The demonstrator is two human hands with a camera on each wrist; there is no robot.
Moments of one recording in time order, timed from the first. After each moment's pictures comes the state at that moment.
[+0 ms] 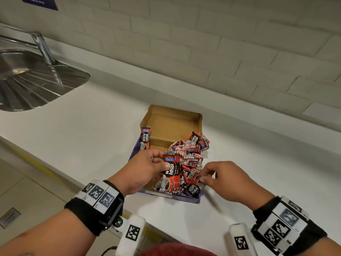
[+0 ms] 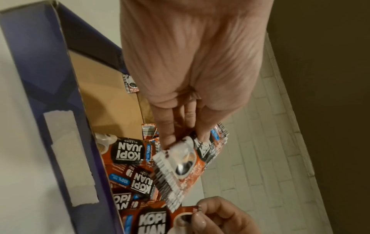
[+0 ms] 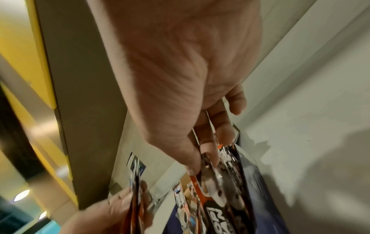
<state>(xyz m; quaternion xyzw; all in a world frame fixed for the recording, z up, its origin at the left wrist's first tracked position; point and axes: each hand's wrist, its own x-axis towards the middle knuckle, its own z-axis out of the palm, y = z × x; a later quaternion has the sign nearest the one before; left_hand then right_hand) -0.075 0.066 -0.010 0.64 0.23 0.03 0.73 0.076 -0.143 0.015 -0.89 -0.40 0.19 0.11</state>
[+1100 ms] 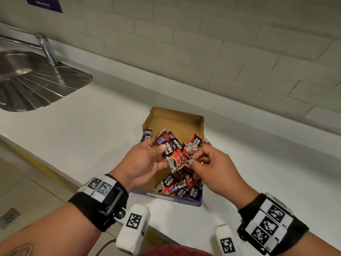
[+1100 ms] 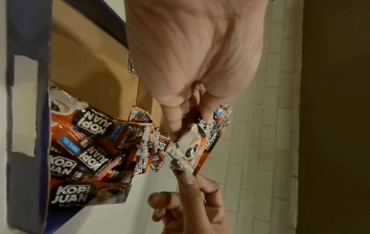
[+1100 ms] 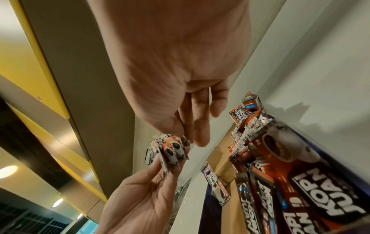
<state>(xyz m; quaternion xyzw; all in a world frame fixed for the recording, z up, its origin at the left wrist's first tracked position) -0.063 0.074 0.008 0.40 0.19 0.11 0.89 0.051 -0.106 0.028 -0.84 -0.32 0.17 0.40</state>
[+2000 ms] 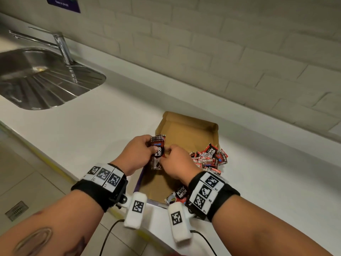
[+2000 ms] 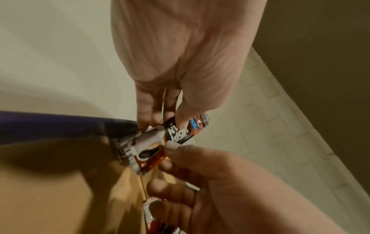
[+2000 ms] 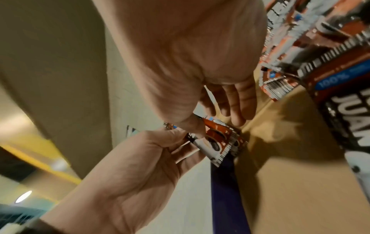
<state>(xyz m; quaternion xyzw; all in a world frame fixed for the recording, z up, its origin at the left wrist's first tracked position) -0.058 0.159 -0.014 0.75 0.35 0.12 0.54 0.035 0.044 -0.006 -0.87 -0.33 0.26 0.26</state>
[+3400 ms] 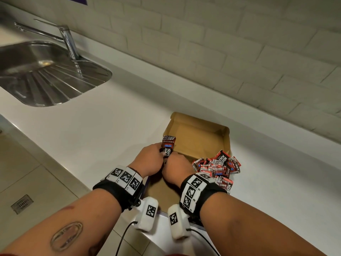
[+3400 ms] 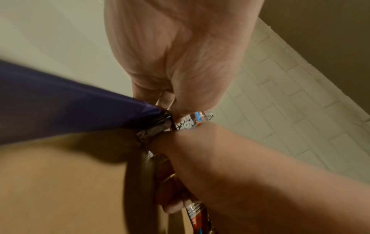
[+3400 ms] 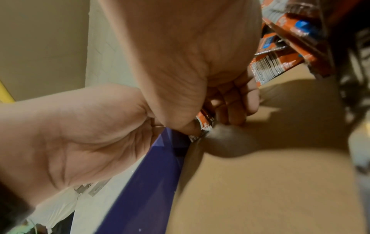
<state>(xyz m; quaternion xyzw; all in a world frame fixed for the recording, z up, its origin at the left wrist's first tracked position) -0.031 0.176 -0.049 0.85 0.34 0.02 0.39 0.051 0.086 -0.066 -0.88 -0.39 0.22 0.12</state>
